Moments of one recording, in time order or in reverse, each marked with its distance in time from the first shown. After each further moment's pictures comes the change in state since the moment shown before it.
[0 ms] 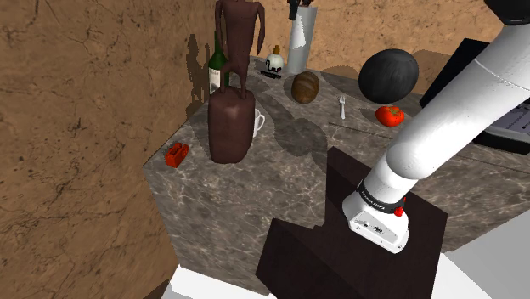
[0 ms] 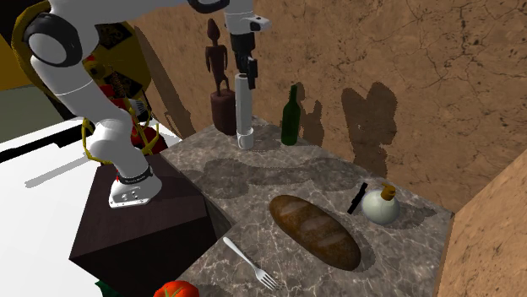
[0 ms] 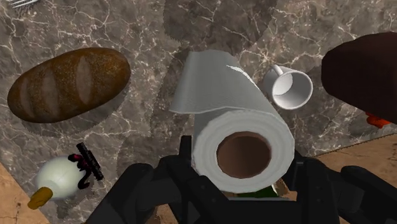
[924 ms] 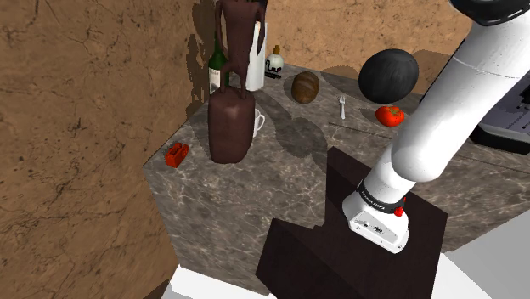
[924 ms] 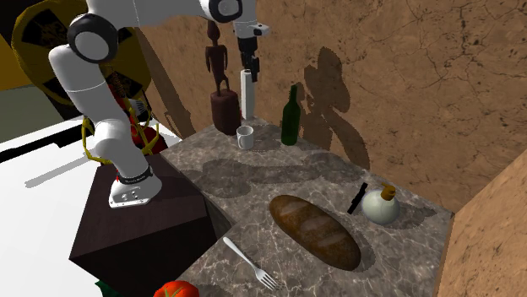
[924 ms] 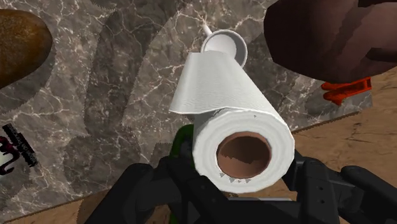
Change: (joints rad) arm 0.133 0.168 0.168 0.062 0.003 0.090 0.305
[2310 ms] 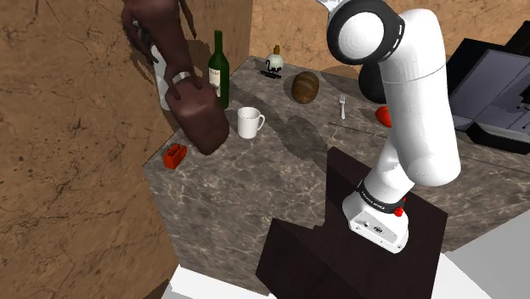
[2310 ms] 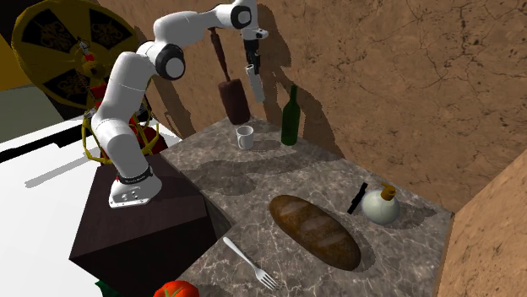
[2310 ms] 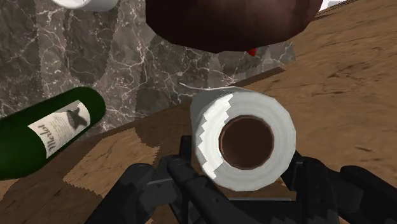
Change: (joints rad) arm 0.316 0.630 0.047 0.740 -0.065 -0.133 0.346
